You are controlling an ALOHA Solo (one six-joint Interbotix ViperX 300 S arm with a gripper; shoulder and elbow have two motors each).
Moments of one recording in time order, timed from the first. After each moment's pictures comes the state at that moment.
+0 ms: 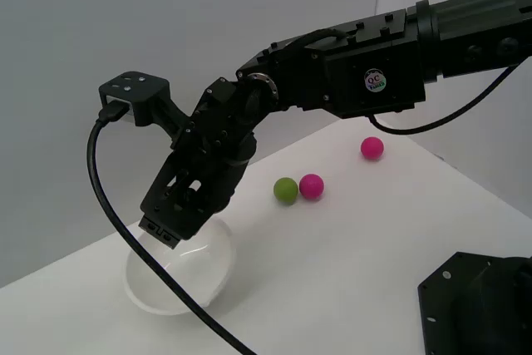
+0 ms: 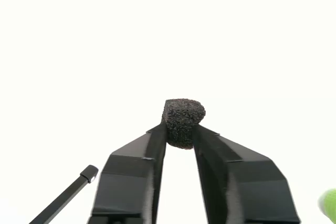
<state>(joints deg) -39.0 99.3 99.0 120.8 120.8 -11.4 35.6 0.3</state>
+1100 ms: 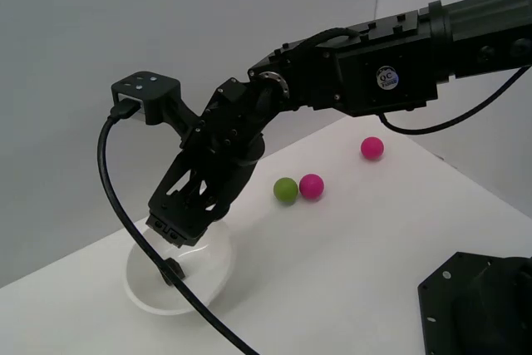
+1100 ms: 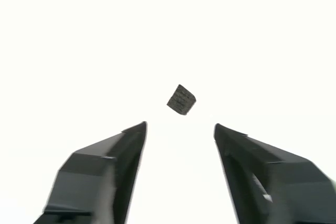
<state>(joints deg) -38.1 100.7 100.3 122.3 122.5 -13.4 35.5 0.3</state>
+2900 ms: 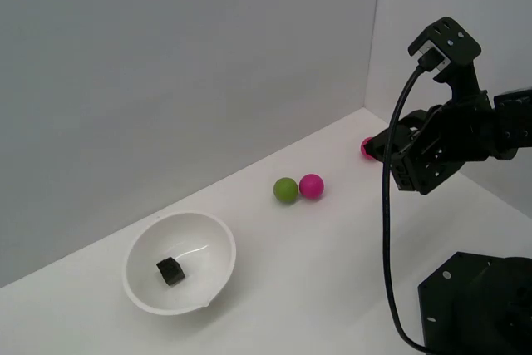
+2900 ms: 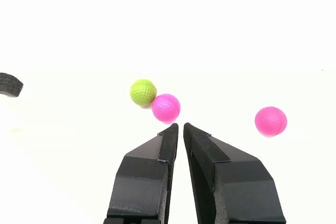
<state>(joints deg) -0.4 150.9 150.7 157.2 157.1 -13.0 31.7 13.9</state>
